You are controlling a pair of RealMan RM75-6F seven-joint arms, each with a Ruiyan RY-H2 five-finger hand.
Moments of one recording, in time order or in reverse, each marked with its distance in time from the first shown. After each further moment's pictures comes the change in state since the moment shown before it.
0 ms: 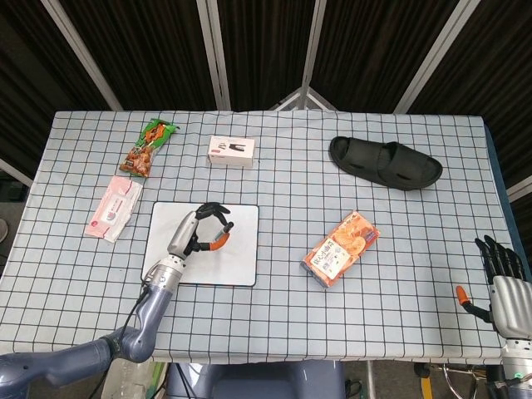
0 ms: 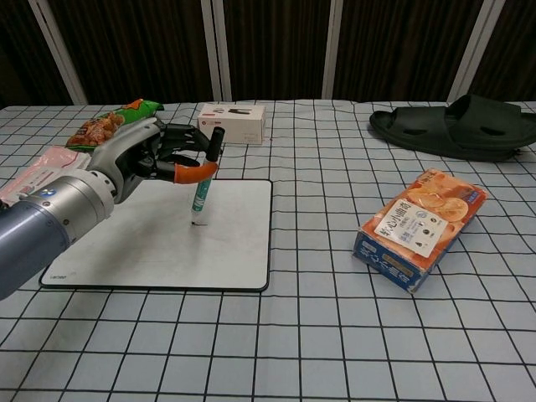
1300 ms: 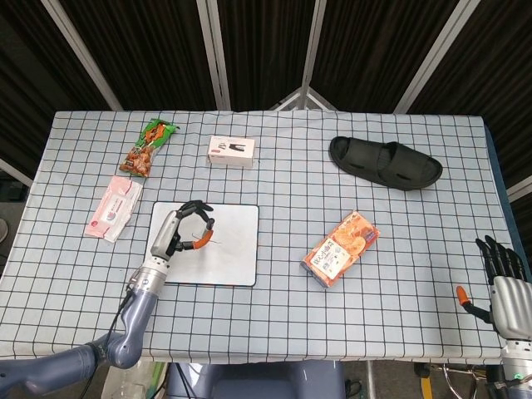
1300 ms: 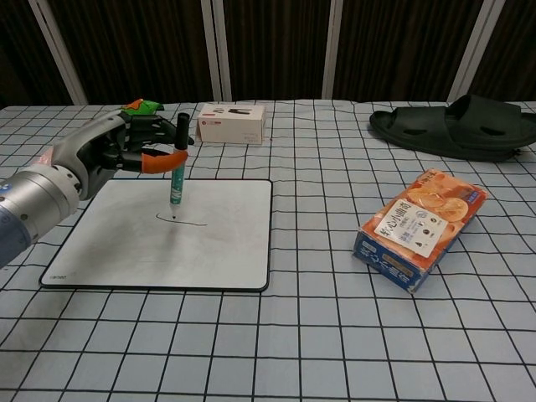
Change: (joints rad) left arm 0.056 0.062 0.006 -0.096 -0.028 0.044 -0.018; right arm -0.003 -0.002 0.000 0.000 -0.003 0.006 -0.003
